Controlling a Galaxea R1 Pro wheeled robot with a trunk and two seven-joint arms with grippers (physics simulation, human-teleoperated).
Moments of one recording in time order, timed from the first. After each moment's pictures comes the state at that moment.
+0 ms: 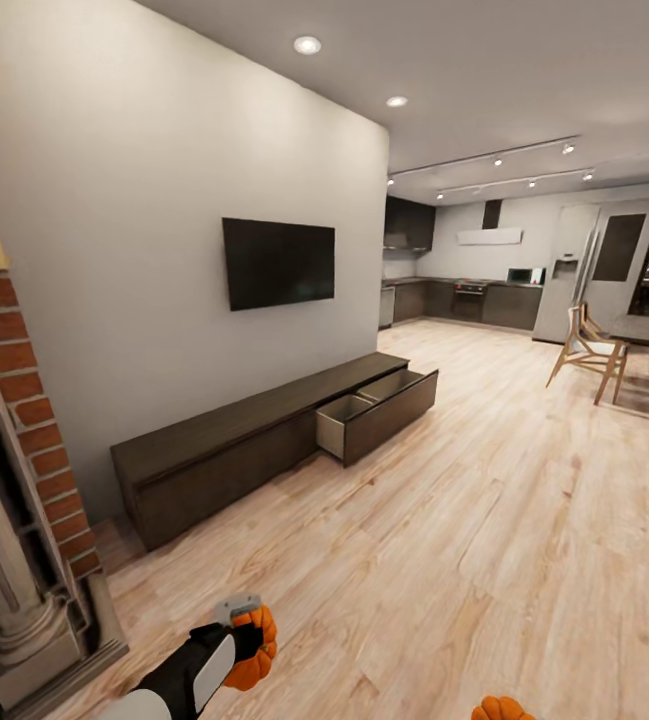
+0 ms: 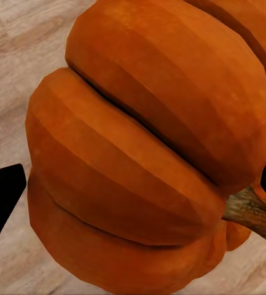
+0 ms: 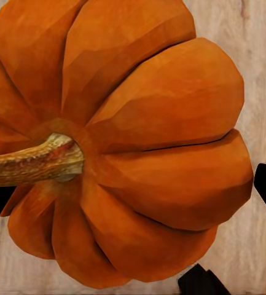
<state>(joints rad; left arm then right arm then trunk) -0.55 -0.10 -0.13 -0.34 0.37 0.29 0.25 -0.14 -0.04 -0.10 -0.74 -0.57 0.28 -0.42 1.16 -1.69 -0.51</state>
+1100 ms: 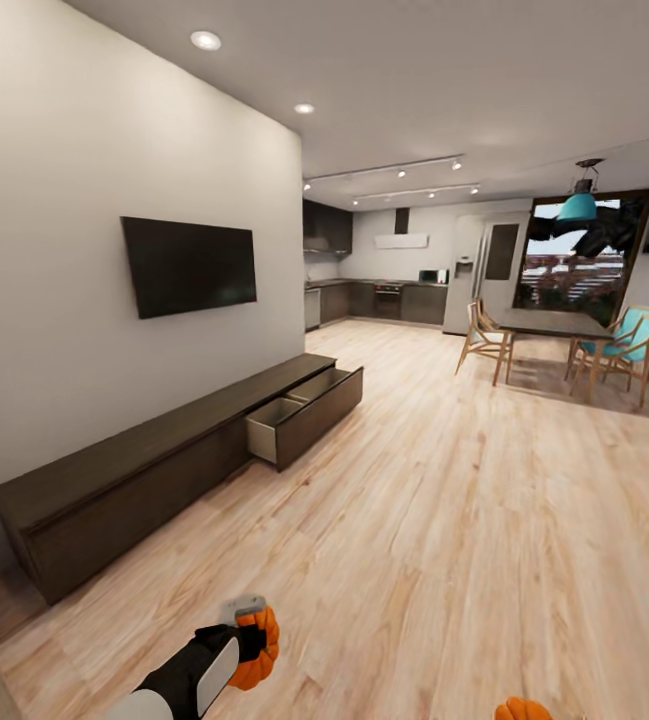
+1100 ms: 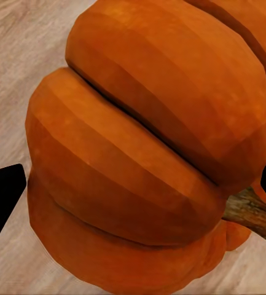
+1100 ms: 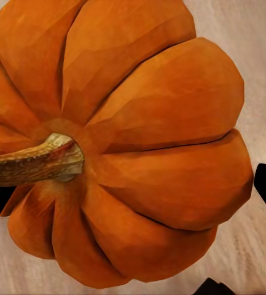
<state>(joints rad) -0.55 -0.11 -0.19 -0.34 0.37 0.28 0.25 -0.14 -0.04 -0.22 -0.73 -0.57 0.21 -0.41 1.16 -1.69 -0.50</state>
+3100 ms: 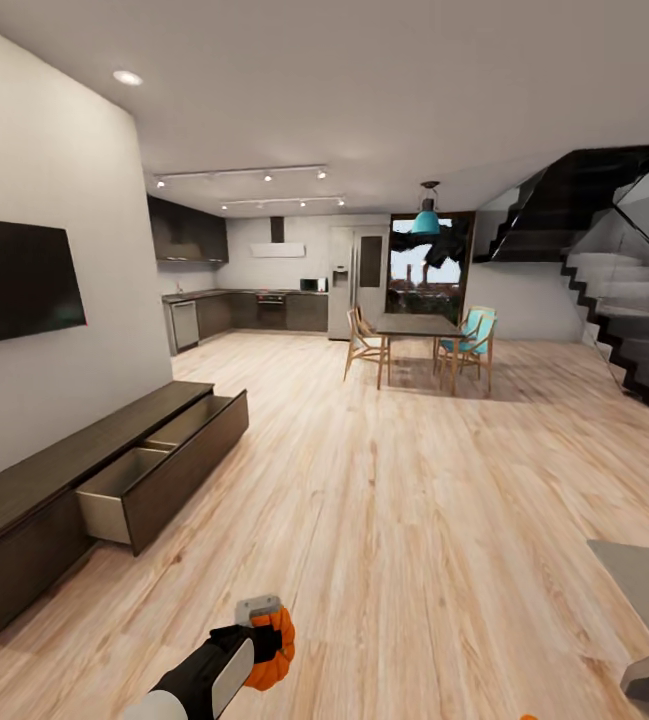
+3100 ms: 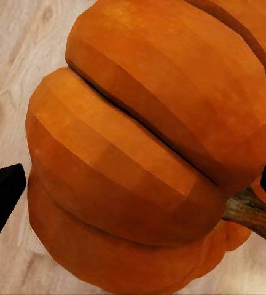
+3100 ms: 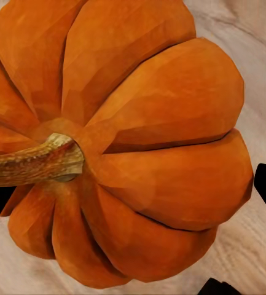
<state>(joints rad) -0.55 -0.15 -0.20 -0.34 0.37 0.28 0.25 -0.14 -0.04 -0.27 -0.67 -0.57 0.15 -0.41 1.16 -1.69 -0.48</state>
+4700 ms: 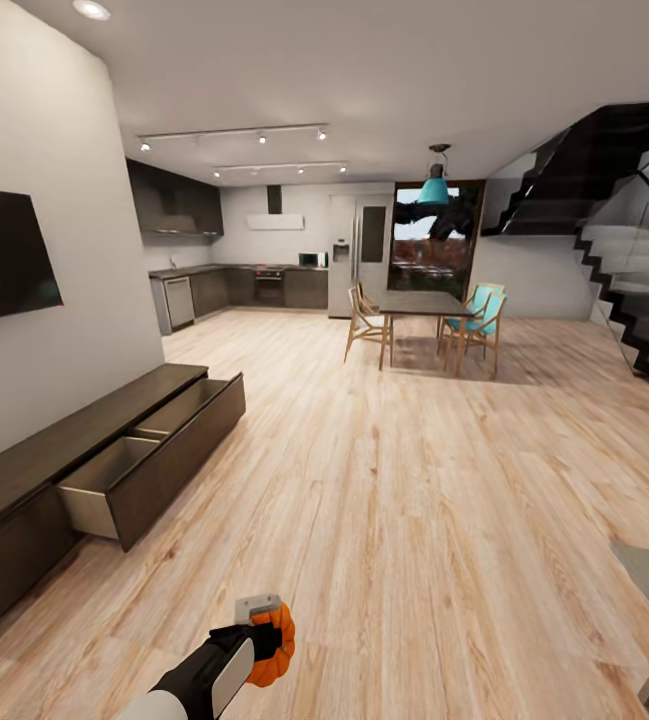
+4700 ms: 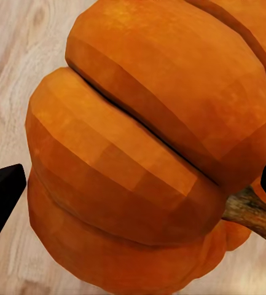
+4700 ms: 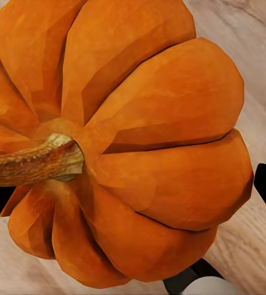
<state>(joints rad) -0.55 -0.15 -0.20 -0.34 0.36 0.26 0.25 -0.14 -0.04 -0.27 -0.62 -0.57 0.16 -0.41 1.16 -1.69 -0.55</state>
